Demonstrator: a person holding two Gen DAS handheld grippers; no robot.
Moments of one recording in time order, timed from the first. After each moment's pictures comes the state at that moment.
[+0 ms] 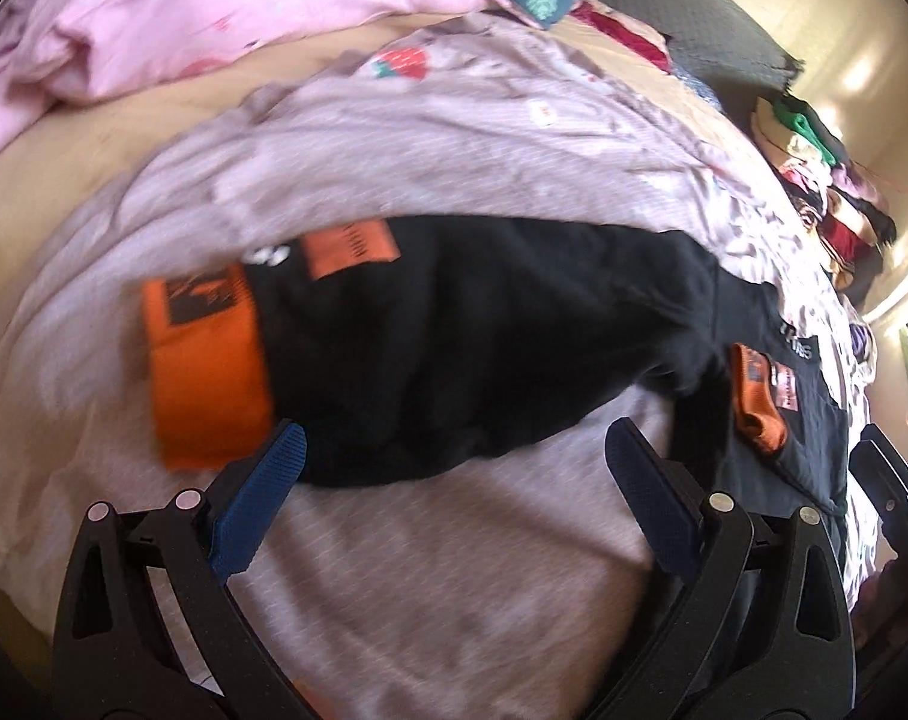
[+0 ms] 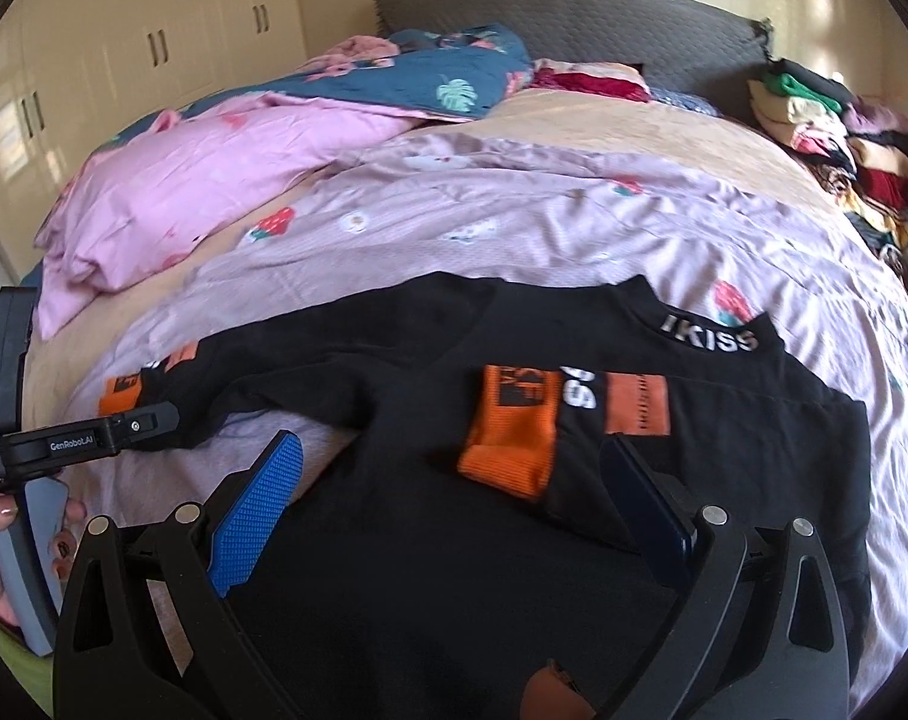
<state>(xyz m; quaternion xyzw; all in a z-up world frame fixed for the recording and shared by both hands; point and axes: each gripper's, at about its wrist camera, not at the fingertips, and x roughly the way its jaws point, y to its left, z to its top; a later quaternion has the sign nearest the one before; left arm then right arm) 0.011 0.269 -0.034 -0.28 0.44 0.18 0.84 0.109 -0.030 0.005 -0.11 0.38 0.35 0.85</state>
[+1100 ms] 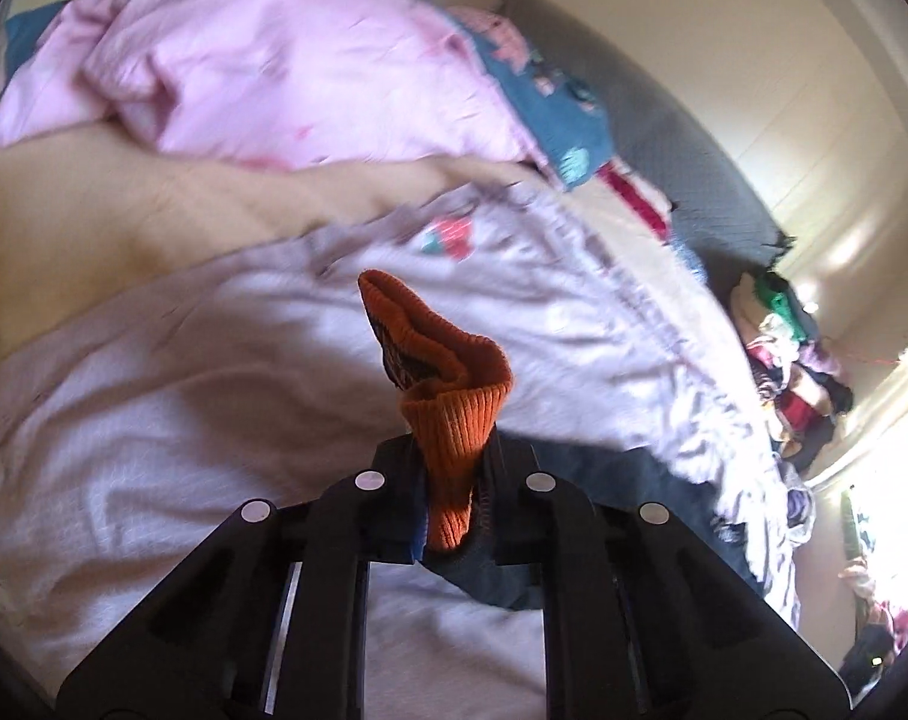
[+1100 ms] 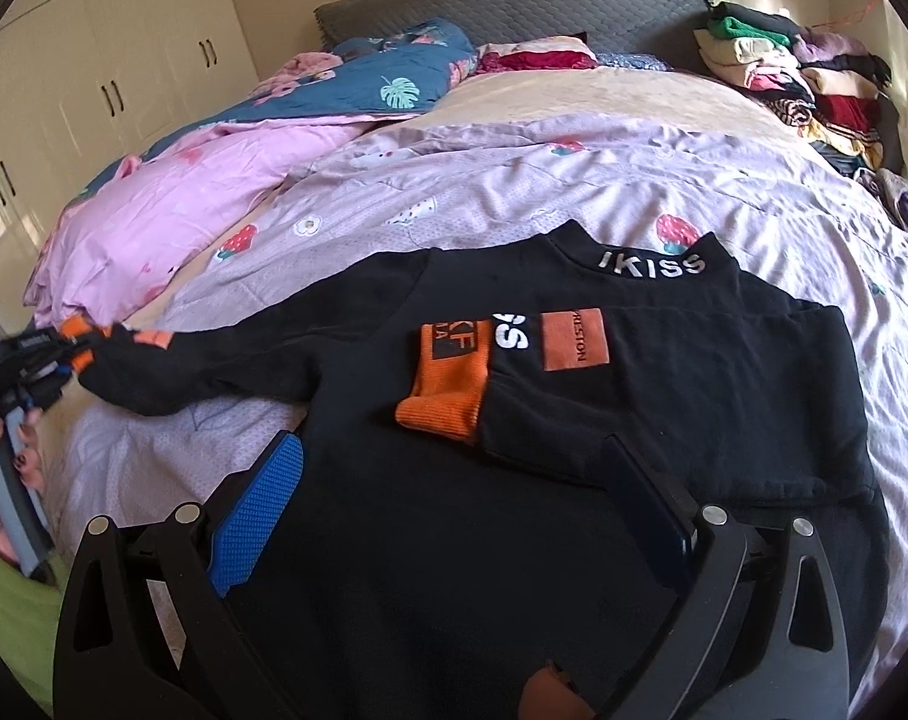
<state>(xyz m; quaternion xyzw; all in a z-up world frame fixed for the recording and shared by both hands) -0.010 0.332 0.027 -0.37 0.26 0.21 0.87 0.117 -0.090 -0.005 -0.03 0.41 0.31 0.86</state>
